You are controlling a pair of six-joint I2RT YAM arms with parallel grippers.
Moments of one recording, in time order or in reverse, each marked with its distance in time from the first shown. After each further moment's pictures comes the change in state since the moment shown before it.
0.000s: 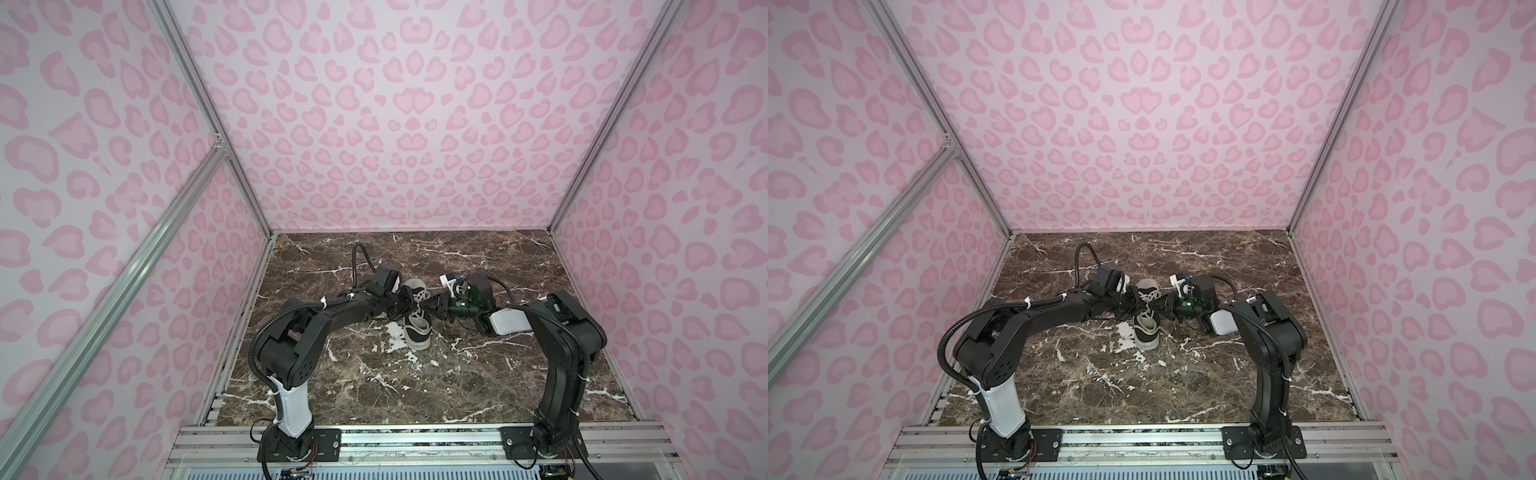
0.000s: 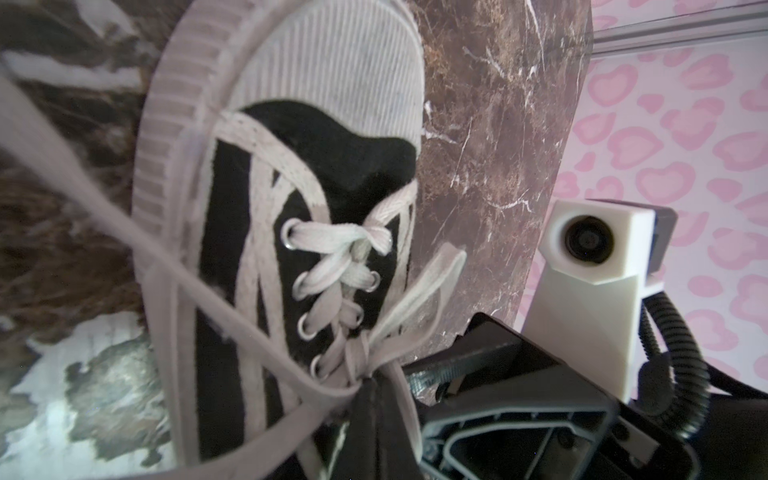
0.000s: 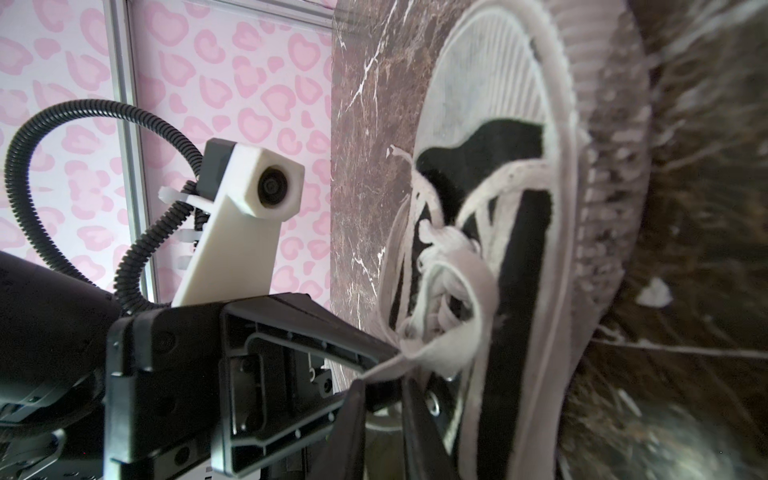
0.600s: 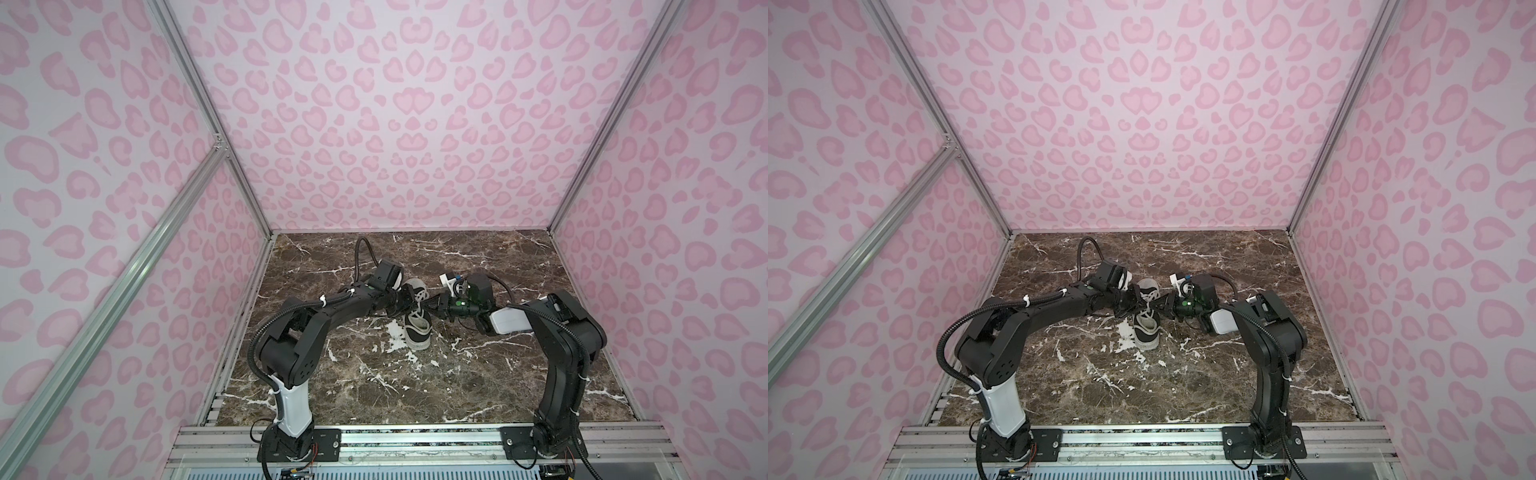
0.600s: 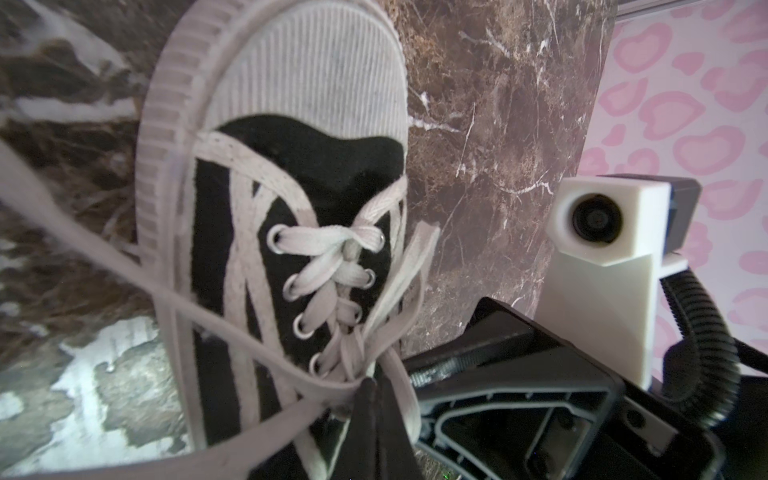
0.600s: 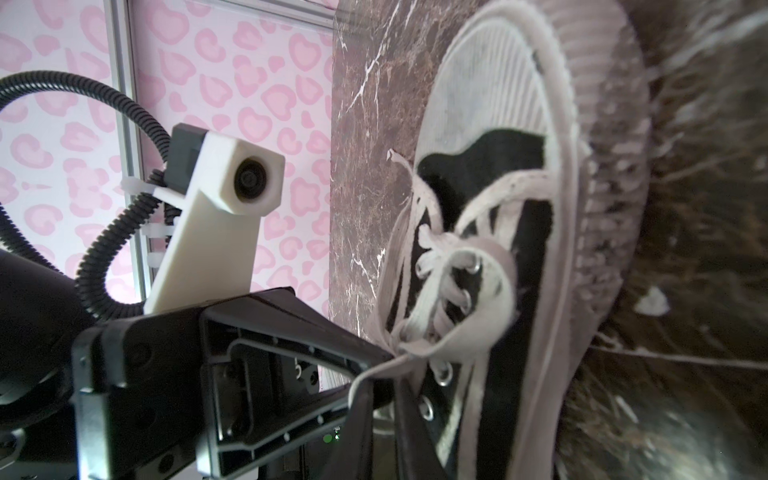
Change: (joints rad) left arm 0.000 0.008 0.068 -0.126 -0.006 0.110; right arm -0.002 0.010 0.008 0.008 -0.005 -0.006
